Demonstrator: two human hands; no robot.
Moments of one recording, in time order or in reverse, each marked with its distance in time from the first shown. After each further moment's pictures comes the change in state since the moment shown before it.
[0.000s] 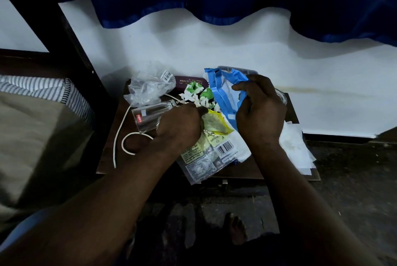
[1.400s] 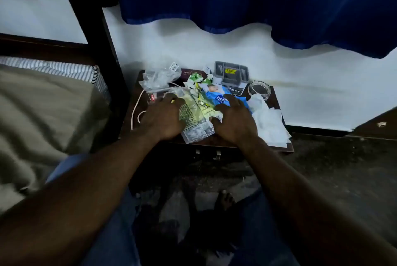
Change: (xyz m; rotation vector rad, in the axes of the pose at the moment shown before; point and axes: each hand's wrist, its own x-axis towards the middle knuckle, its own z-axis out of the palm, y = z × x) left_hand -0.095 -0.021 -0.044 -0.030 -0.068 -0.064; right_hand -0.058 -0.027 -0.037 -0.239 -0.783 0.085
